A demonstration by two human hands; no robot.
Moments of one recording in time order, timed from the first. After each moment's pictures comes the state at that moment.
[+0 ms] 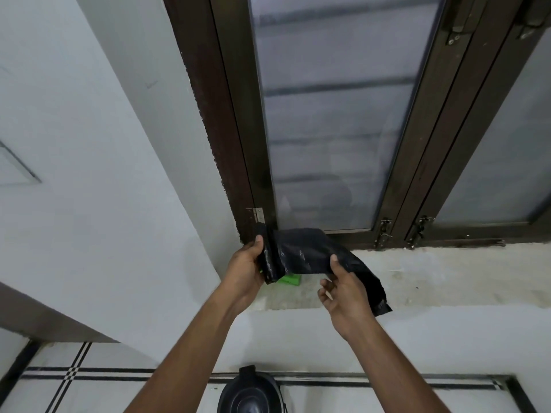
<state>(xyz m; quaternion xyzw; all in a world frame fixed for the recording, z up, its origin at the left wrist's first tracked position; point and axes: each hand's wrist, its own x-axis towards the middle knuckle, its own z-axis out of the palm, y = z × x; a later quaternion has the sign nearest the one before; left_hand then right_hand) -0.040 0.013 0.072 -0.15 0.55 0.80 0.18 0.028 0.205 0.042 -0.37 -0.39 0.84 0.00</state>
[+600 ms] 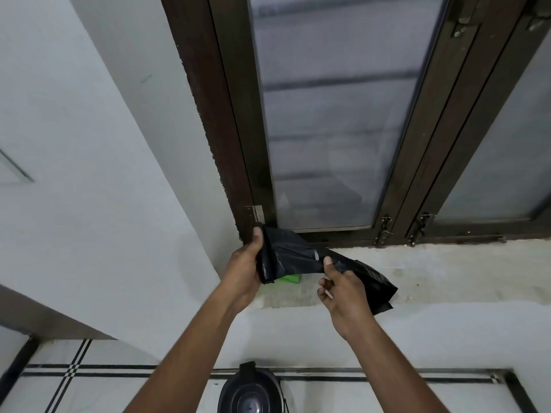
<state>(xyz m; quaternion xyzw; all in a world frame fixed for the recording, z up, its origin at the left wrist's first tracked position) -0.047 0.012 0.064 -0.15 0.55 0.80 0.19 0.032 0.203 0.040 -0.35 -0.43 0.83 0.01</state>
